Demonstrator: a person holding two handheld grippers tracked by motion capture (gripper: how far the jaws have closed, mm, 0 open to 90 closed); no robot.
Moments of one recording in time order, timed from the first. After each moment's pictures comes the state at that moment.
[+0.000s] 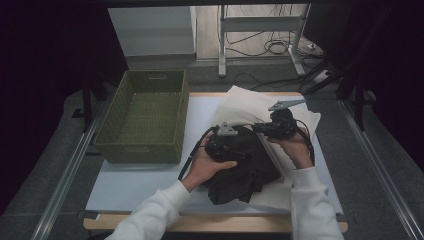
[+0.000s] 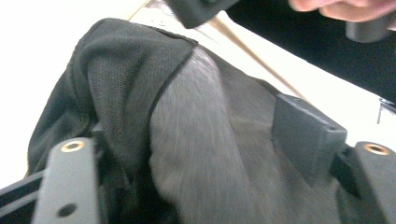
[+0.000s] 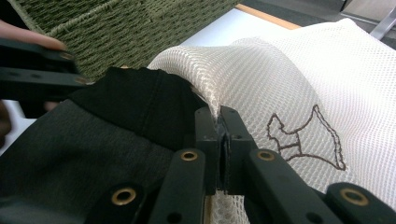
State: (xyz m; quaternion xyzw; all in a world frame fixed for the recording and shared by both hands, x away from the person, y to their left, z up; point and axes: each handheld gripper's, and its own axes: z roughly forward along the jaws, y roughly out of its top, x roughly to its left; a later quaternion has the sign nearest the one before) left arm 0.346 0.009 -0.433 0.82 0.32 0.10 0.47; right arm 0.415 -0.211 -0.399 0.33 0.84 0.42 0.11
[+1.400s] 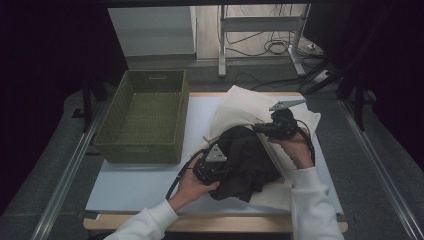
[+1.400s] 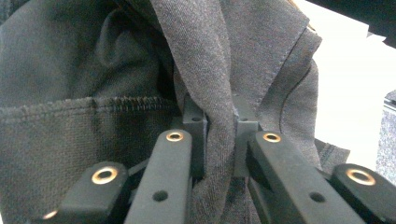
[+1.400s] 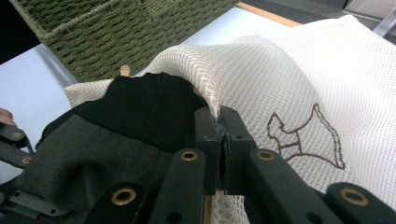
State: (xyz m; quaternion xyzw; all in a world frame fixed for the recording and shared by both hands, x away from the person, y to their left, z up) left arm 0.311 0.029 -0.475 0.85 0.28 0.09 0.44; right arm 0.414 -0.212 -0.398 0.33 0.84 0.42 0.10
